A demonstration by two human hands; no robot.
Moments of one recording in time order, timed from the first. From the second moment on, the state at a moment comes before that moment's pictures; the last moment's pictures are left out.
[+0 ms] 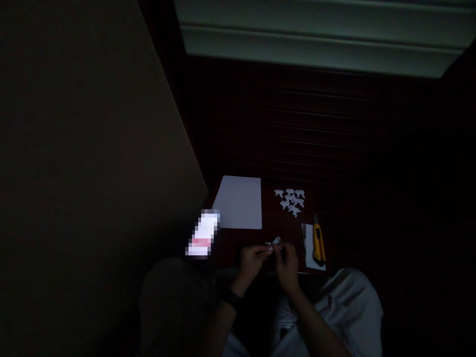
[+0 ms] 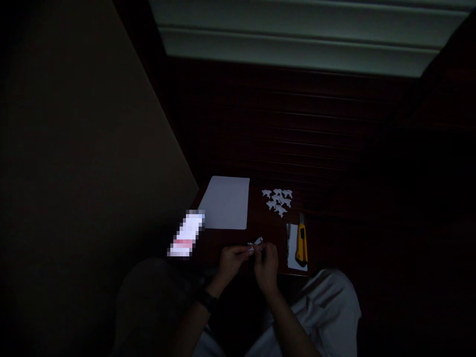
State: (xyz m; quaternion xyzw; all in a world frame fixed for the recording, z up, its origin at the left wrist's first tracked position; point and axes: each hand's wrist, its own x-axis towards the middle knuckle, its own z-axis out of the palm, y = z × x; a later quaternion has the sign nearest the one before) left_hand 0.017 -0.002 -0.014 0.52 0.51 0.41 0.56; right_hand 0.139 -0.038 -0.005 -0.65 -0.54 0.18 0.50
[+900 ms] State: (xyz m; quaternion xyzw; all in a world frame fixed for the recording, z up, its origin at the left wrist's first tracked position) left_hand 0.009 0.008 -0.004 0.45 0.47 0.41 0.64; right_hand 0.146 -0.034 -0.009 -0.59 -0.57 0.23 0.53
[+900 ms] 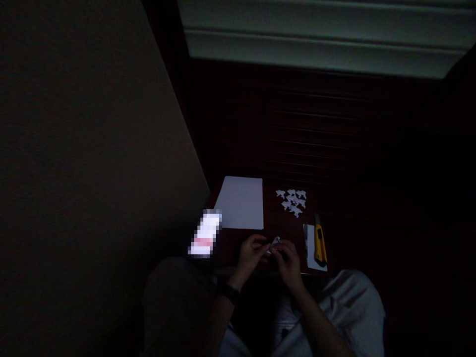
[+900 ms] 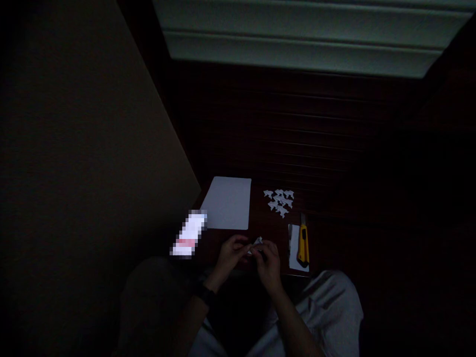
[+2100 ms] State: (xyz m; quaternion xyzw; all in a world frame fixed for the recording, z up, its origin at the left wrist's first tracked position) left_hand 0.009 0.003 -0.016 0.52 0.45 0.40 0.60; right_hand 0.144 -0.034 -0.013 -0.63 -0.57 0.19 0.50
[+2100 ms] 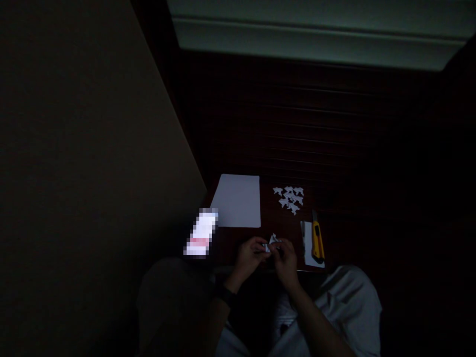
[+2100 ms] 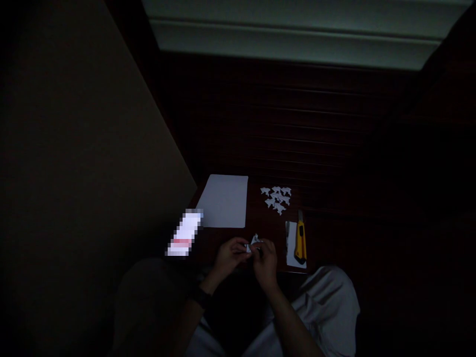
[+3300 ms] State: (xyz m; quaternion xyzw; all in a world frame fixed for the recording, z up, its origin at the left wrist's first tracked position) left_hand 0.008 0.002 -0.002 0.46 0.46 0.45 0.61; right_hand 0.146 -0.038 -0.004 -0.59 -0.46 0.29 0.59
